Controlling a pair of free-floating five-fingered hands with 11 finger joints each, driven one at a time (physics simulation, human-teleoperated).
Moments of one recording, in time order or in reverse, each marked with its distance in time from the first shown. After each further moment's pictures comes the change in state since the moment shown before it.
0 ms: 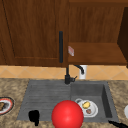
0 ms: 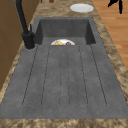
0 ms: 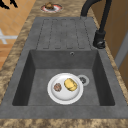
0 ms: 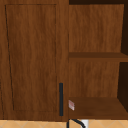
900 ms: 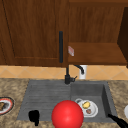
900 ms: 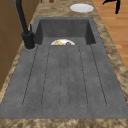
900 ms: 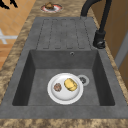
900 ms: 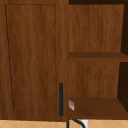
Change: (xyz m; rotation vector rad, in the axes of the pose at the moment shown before) left hand 0.000 0.000 0.000 0.000 0.000 0.000; right hand 0.010 -0.004 -0.028 -0.187 0.192 0.144
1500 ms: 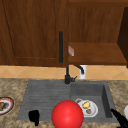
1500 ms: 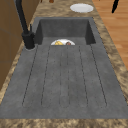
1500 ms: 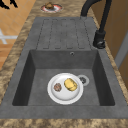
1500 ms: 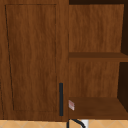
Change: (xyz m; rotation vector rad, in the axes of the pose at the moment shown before) left hand 0.000 0.000 0.000 0.000 0.000 0.000; right hand 0.008 -0.004 -0.015 -0.203 0.187 0.100
